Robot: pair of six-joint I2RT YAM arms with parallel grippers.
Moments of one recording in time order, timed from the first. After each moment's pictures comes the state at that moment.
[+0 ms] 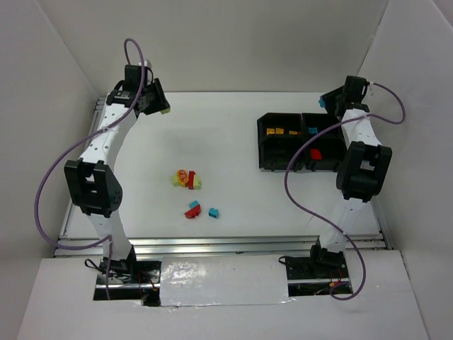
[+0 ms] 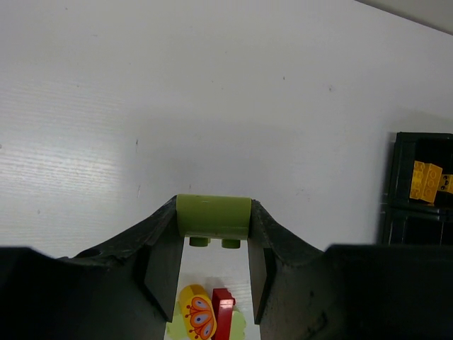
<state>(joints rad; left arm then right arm) -0.11 1.86 1.84 -0.63 0.03 -0.42 -0.24 2.03 1.74 -0.21 -0.06 0.95</state>
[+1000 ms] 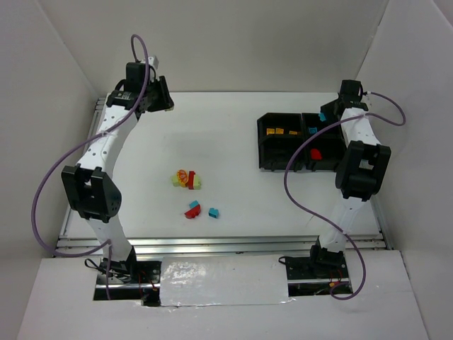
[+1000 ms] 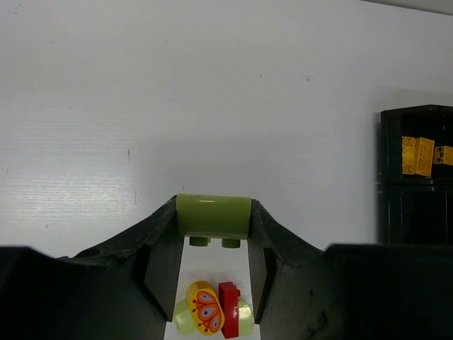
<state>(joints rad) -0.15 1.83 1.86 -0.63 0.05 -0.32 -0.22 2.05 1.77 -0.48 0.08 0.96</state>
